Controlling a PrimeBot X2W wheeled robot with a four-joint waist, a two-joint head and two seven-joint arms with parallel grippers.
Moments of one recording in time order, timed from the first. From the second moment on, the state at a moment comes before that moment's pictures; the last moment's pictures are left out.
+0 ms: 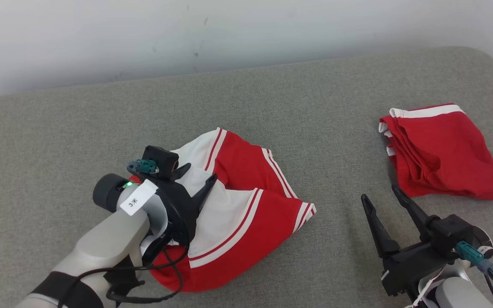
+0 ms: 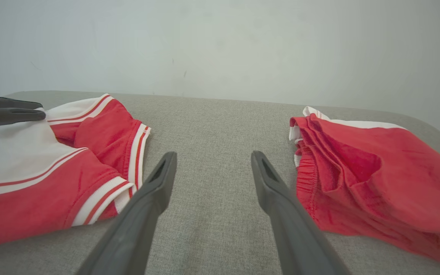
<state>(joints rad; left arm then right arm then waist) -0.92 0.18 -1.26 0.94 -0.95 -0.12 -0.11 -0.18 -0.27 0.28 0.27 0.36 0.04 -0.25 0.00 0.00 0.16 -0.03</state>
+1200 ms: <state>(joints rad) -1.06 0.30 -1.19 0.85 -1.02 -0.12 -0.24 -0.14 -0.26 0.26 0.31 0.37 0.04 -0.26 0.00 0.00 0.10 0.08</state>
